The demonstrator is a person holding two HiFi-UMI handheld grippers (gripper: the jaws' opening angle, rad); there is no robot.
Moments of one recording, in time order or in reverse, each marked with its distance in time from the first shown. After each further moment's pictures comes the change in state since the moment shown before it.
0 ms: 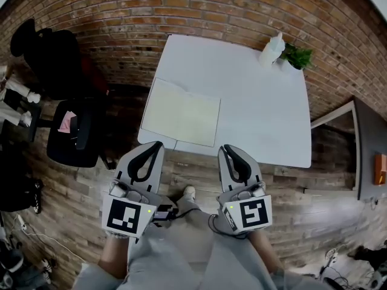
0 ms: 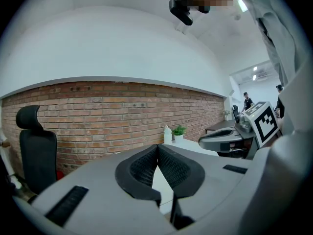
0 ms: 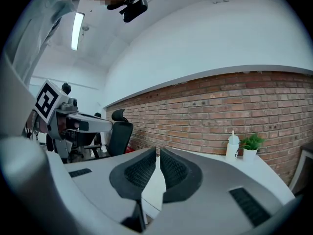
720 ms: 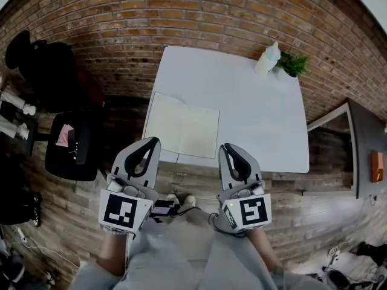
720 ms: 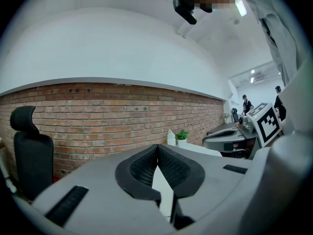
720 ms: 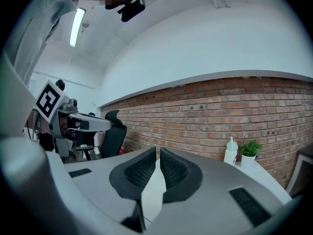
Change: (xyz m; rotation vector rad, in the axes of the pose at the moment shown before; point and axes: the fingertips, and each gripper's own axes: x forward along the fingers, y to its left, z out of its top) left arm 0.024 0.049 0.020 0.033 -0.043 -0.029; right arm 0.039 -0.006 0.024 -0.018 -0.029 -0.063
